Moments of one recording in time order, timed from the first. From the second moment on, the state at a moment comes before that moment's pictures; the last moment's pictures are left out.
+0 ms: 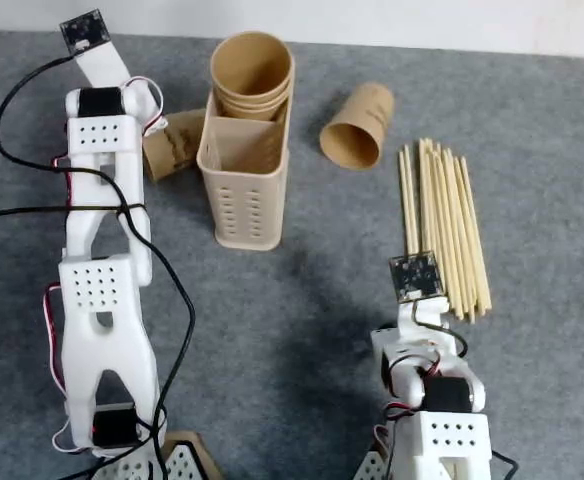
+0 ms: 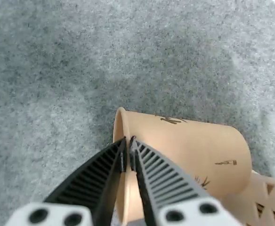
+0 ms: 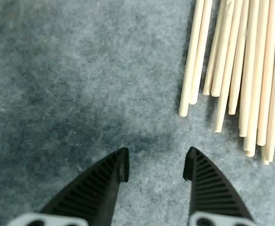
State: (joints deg) left arm -9.4 58.9 -65.5 75.2 26.5; right arm -4.0 -81.7 91.7 52.4 15.2
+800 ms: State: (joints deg) left arm -14.6 47.7 -92.9 90.1 15.2; right arm -4.0 -81.7 91.7 52.4 15.2
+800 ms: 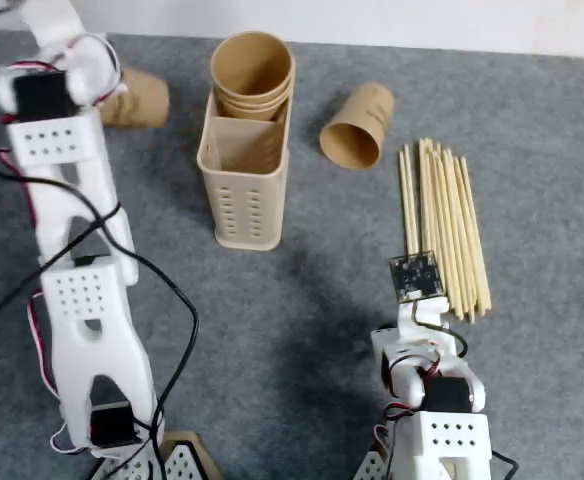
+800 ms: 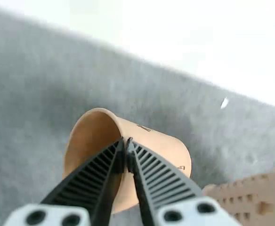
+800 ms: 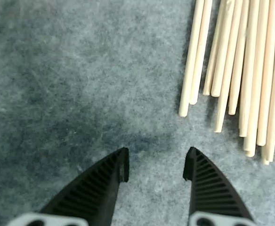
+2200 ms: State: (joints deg) left arm 11.2 24.9 -69.1 82.7 -30.5; right arm -4.0 -81.7 91.7 52.4 15.2
